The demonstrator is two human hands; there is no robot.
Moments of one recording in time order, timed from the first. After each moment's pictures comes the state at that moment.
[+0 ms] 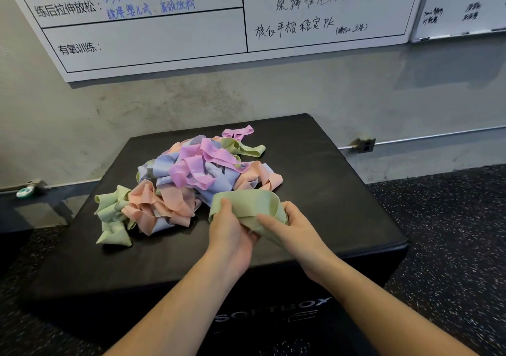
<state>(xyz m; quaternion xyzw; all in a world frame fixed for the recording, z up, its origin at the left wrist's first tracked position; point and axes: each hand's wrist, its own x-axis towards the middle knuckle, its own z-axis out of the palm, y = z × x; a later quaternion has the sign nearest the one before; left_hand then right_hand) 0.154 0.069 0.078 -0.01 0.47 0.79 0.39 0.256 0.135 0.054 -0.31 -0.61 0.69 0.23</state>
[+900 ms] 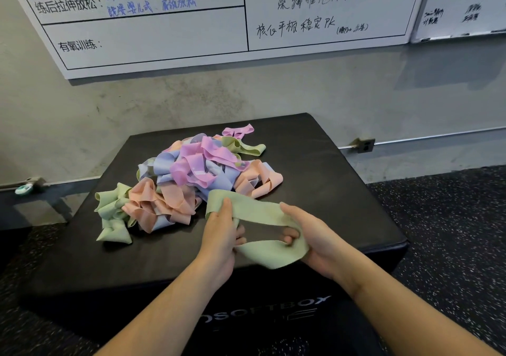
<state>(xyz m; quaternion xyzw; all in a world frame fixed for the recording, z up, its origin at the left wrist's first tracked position) 0.142 0.051 0.060 0.10 0.65 0.69 0.30 0.267 0.152 0.054 -0.30 -0.42 0.84 0.14</state>
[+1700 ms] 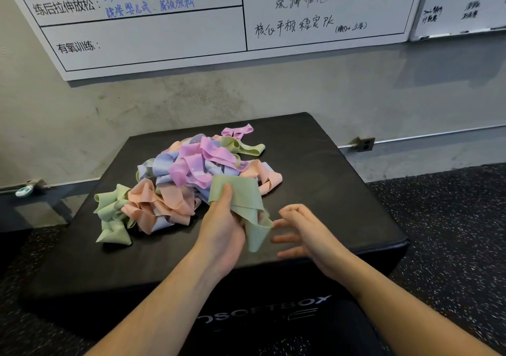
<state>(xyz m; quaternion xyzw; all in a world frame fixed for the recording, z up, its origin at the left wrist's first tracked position) 0.141 0.056 0.083 0.10 0.45 0.79 0.41 0.276 0.156 0.046 -0.33 -0.57 0.73 0.17</state>
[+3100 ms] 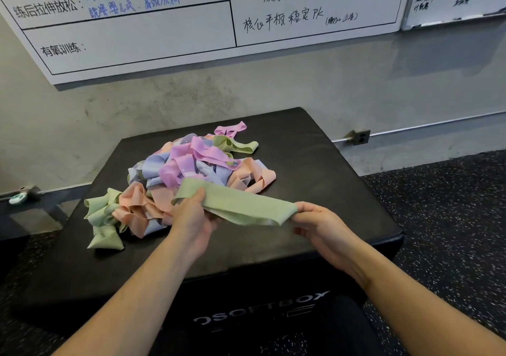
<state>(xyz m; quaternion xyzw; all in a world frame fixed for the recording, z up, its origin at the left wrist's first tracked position) 0.084 0.067 0.060 0.03 0.56 0.76 0.34 0.293 0.189 0.037 -0.27 -0.57 0.75 0.20</state>
